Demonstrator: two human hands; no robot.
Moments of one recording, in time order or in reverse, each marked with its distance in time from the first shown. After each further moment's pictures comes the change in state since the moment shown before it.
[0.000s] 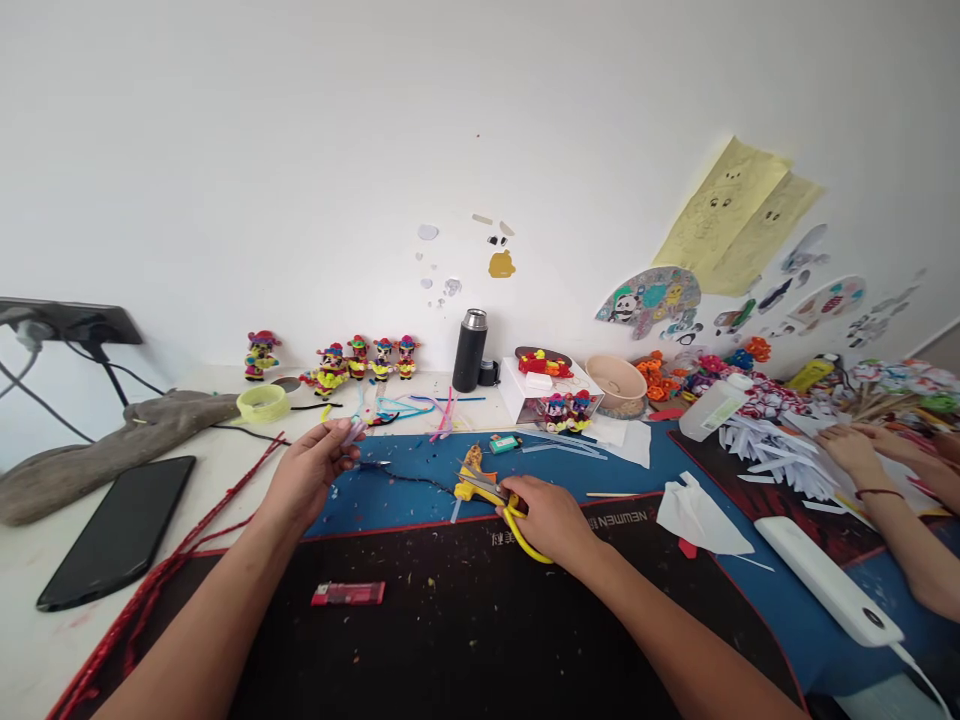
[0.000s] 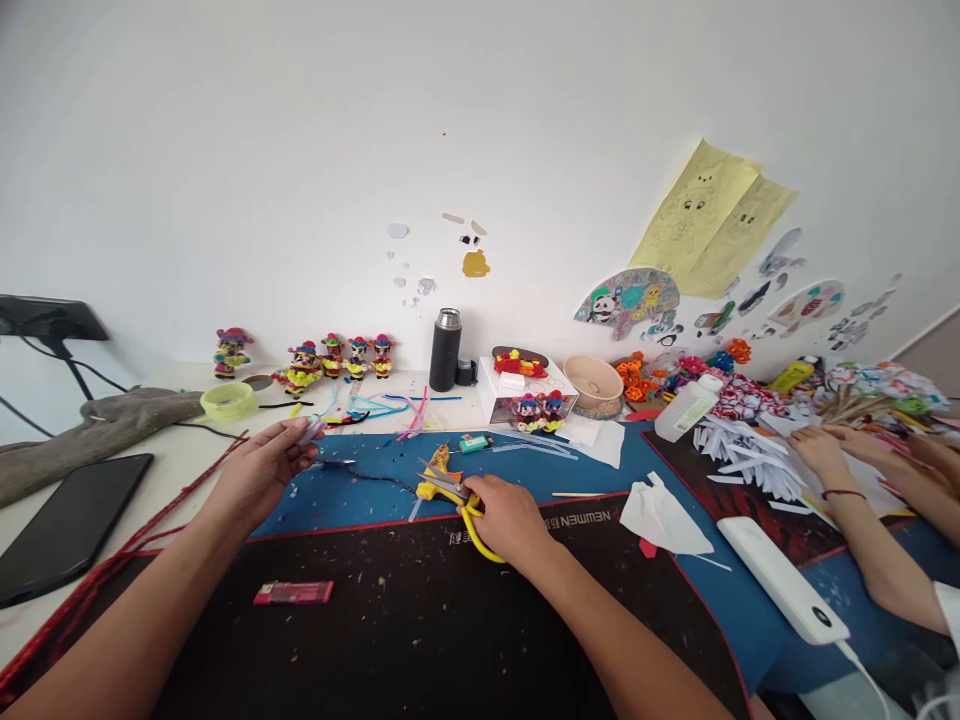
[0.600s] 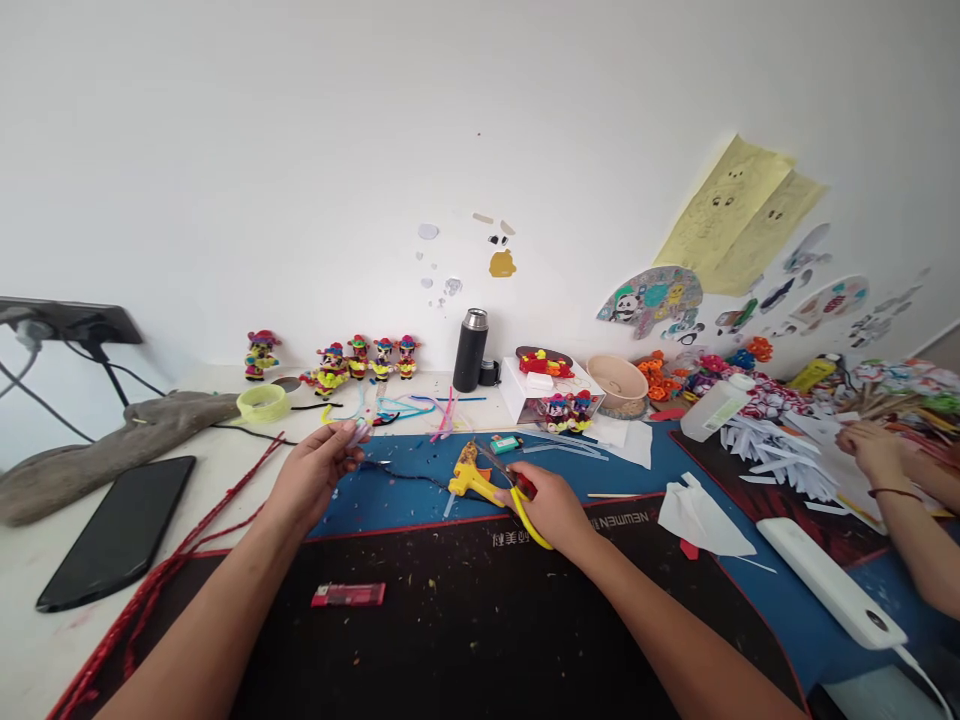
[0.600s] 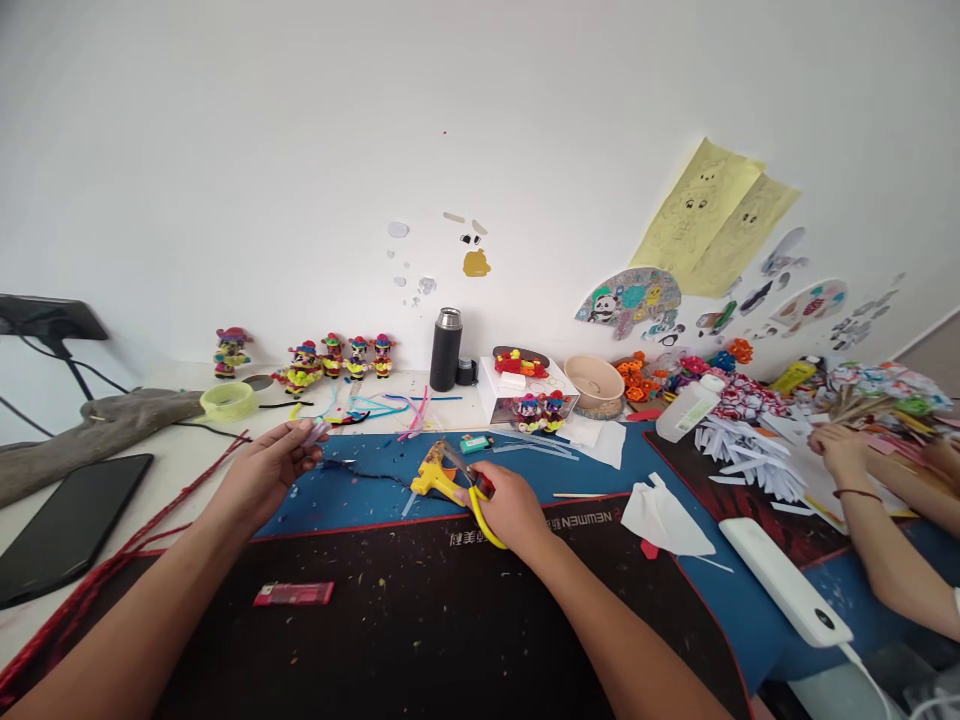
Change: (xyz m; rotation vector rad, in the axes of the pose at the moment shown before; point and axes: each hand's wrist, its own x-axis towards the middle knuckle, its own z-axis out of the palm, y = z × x) left_hand 0.000 -0.003 0.000 -0.002 -0.039 -0.010; right_hand 0.012 0.014 0.007 0.316 0.115 0.133
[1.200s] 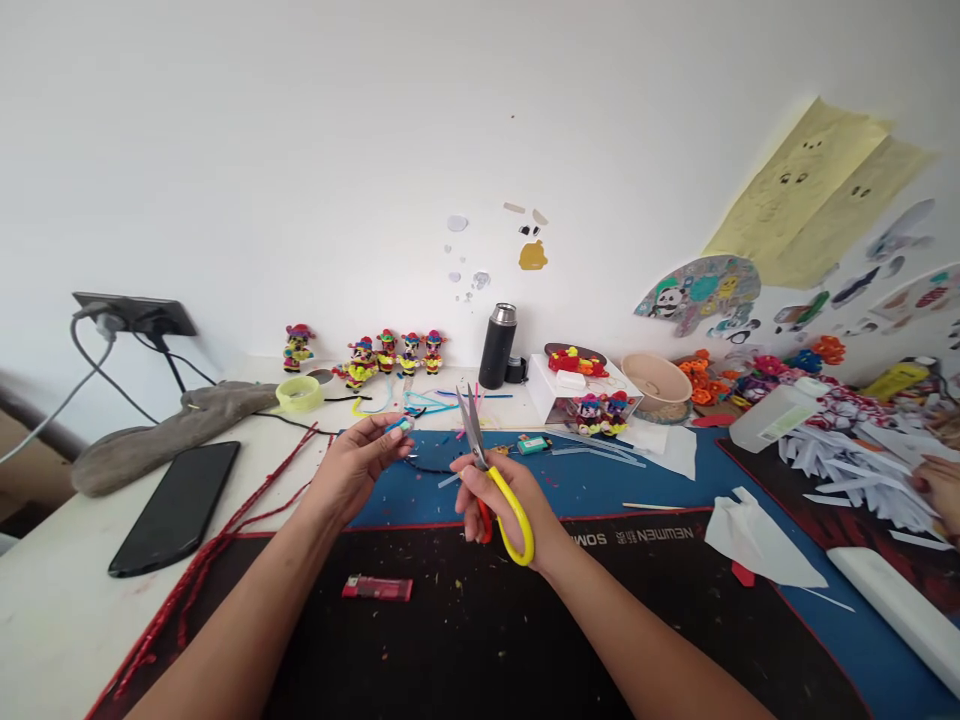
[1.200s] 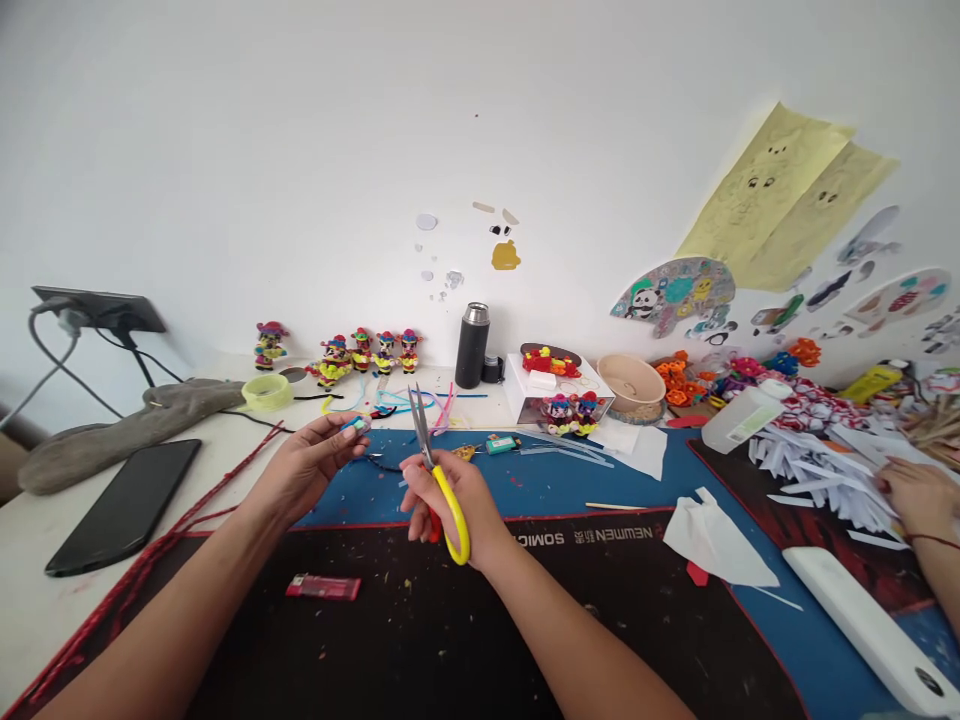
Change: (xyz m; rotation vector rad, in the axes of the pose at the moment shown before) left_hand -0.012 0.005 0.015 -0.137 -0.106 -0.035; right_hand 0.001 -0.106 0.037 1.106 -0.331 -0.013
